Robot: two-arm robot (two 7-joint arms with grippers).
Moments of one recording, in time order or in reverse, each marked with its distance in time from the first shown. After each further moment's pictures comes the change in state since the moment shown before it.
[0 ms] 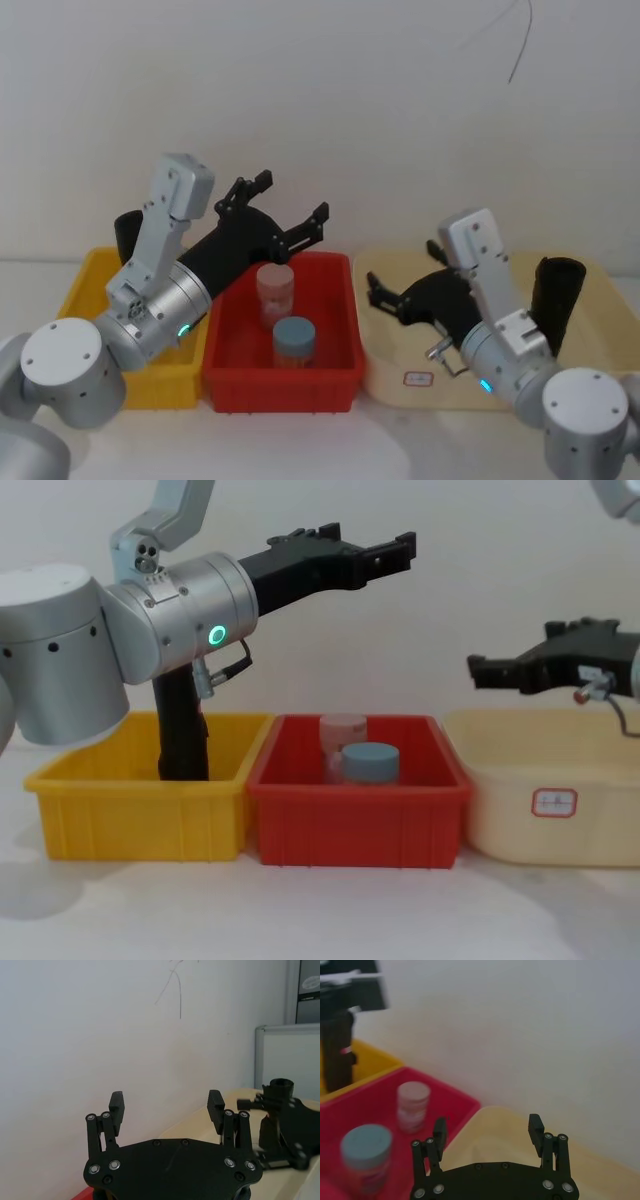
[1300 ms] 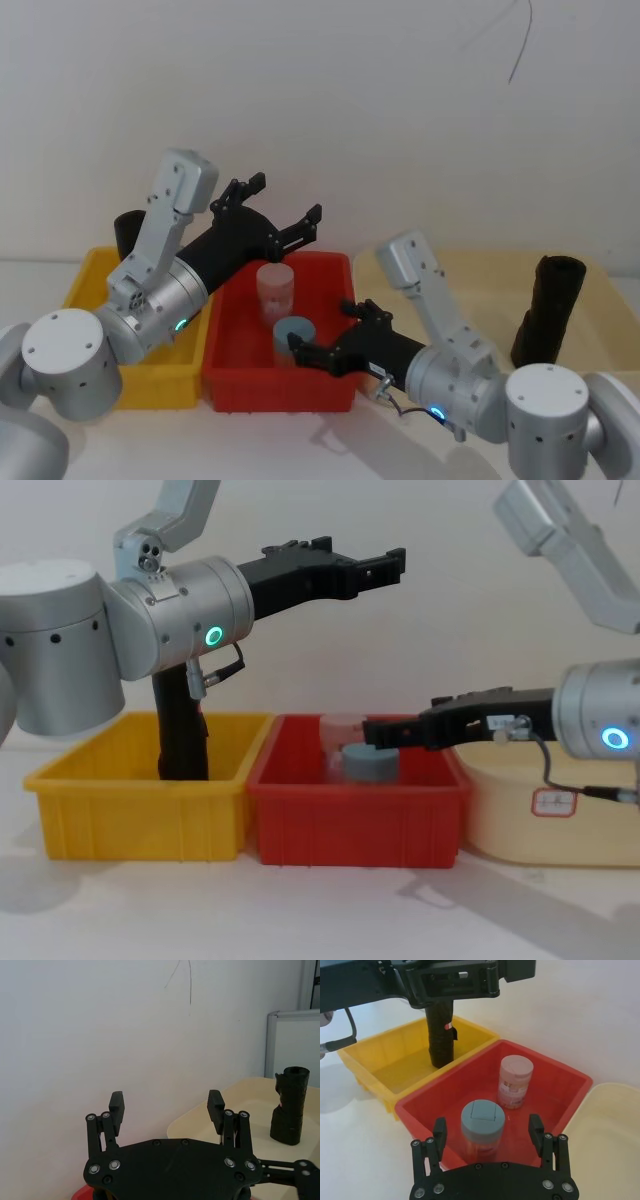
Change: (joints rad) left arm -0.024 0.000 0.000 0.027 0.034 0.043 0.023; right arm 0.031 -0.027 -0.068 0.024 0.145 0.178 0.226
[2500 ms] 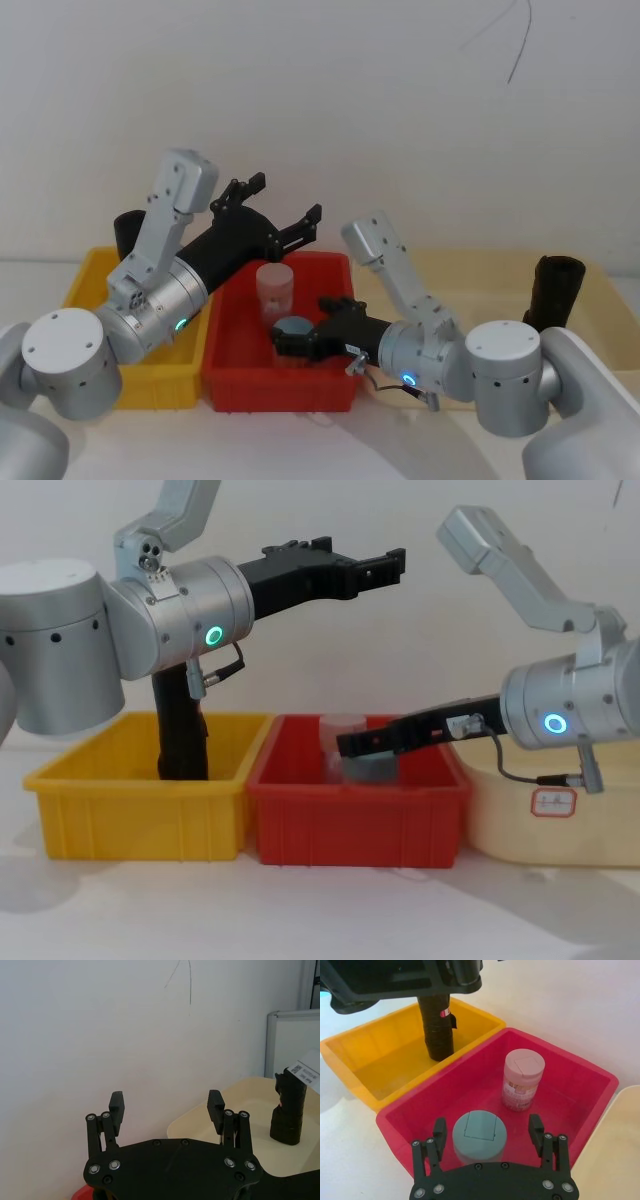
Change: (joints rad) left arm -0.001 0.000 0.000 0.001 0.001 0.002 0.001; right arm 0.182 -0.045 -0.061 0.240 0.020 0.043 0.039
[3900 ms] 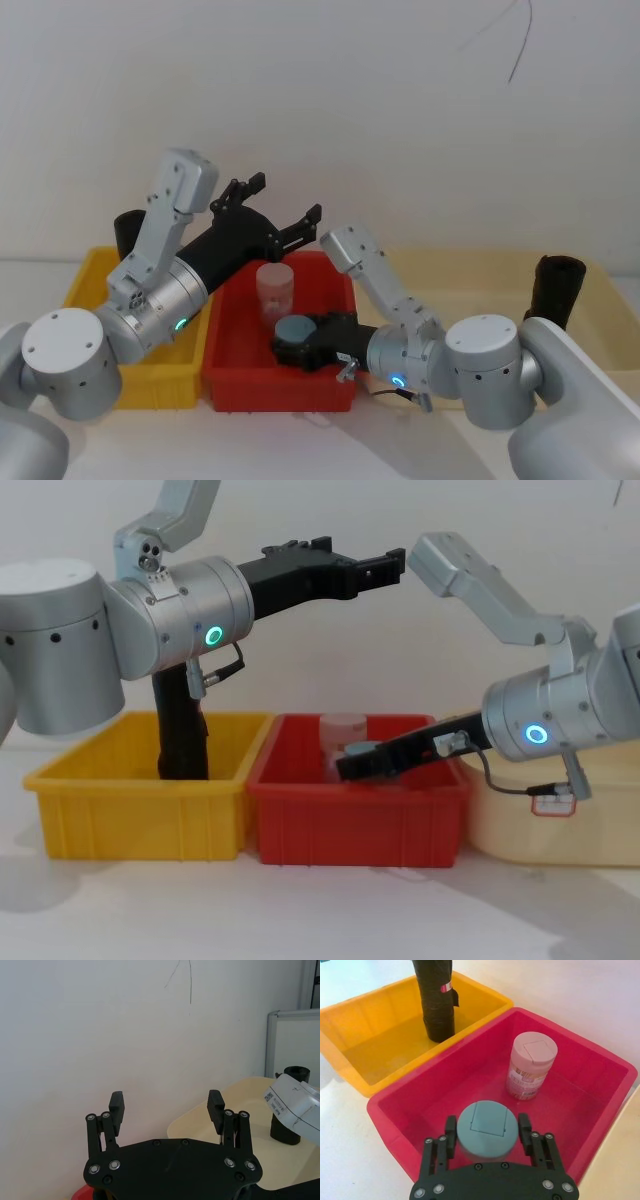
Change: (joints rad) left arm 0.000 0.000 0.000 0.000 0.000 0.000 0.000; right arm 0.054 0.004 -0.070 0.062 -0.007 0.043 -0.009
